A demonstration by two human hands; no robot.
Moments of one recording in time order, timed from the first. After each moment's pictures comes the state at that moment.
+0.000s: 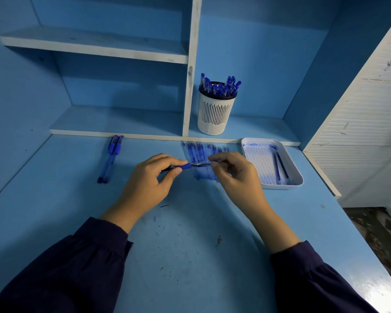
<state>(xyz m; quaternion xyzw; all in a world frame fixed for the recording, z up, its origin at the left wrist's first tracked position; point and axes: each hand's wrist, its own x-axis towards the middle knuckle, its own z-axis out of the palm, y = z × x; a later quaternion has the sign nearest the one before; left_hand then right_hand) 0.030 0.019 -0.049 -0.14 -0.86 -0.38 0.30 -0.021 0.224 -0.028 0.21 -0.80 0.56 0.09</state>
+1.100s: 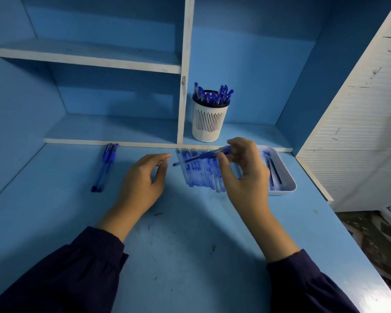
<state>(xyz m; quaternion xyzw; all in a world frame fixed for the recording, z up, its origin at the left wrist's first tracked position) 0.013 0.017 -0.057 -0.01 -0.87 -0.37 0.31 -0.011 0.226 -0.004 0.25 -0.74 0.55 0.30</state>
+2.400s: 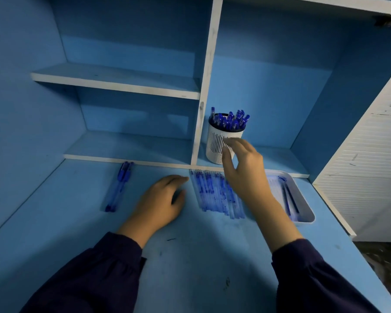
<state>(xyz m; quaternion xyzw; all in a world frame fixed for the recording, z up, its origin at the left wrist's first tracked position) -0.004 0.010 -0.051 -0.02 -0.95 -0.27 0.17 -0.090 0.199 0.015 0.29 -0.84 0.35 0.29</state>
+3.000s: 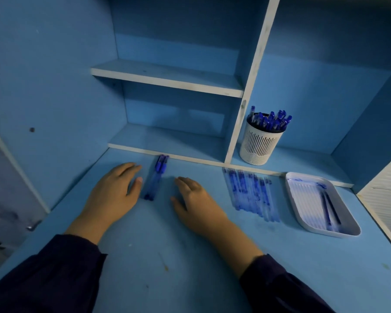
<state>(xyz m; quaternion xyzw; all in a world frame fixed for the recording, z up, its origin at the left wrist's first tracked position) 0.074 -0.115 -0.048 0.17 -0.95 -0.18 0.22 -0.013 0.083 -0.047 0.45 -0.85 0.25 0.02</state>
